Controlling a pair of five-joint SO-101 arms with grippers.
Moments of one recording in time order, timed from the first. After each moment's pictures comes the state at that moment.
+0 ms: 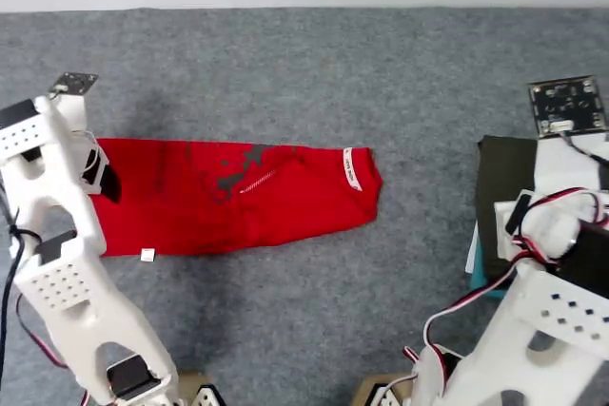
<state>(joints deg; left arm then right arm) -30.9 37.5 -23.9 88.8 -24.1 23.0 -40.5 6.2 100.7 29.0</state>
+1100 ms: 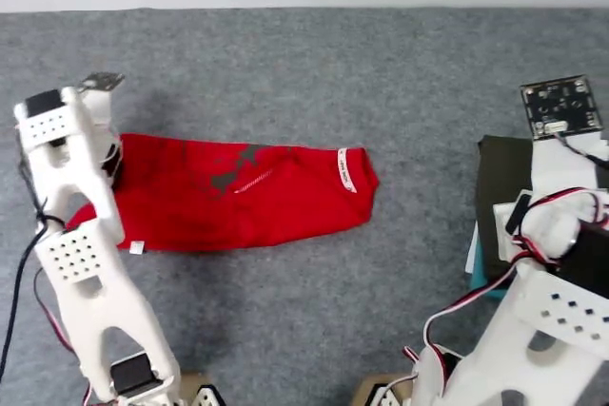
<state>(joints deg) -25.3 51.0 -43.3 98.9 -24.6 23.0 -40.5 6.2 100.7 30.4</state>
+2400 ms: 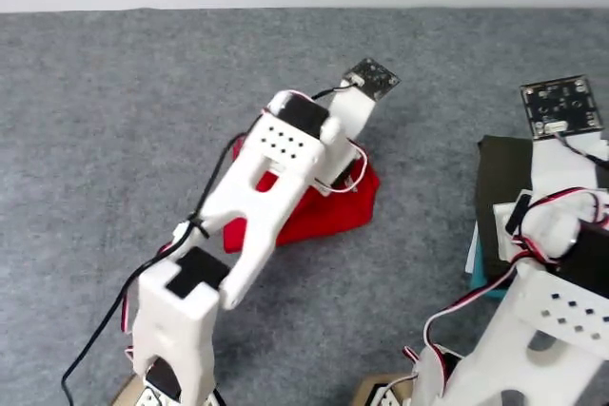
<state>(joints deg) 28.4 27.0 -24.2 88.1 0.3 23.0 -40.5 6.2 100.7 30.4</state>
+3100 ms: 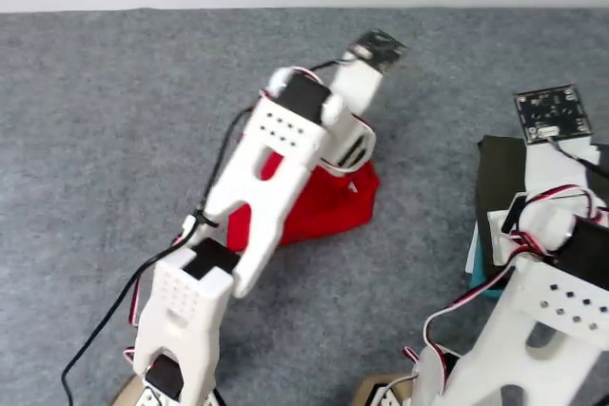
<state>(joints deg) 26.6 34.2 -46.4 99.0 0.4 23.0 -40.5 10.7 100.7 30.4</state>
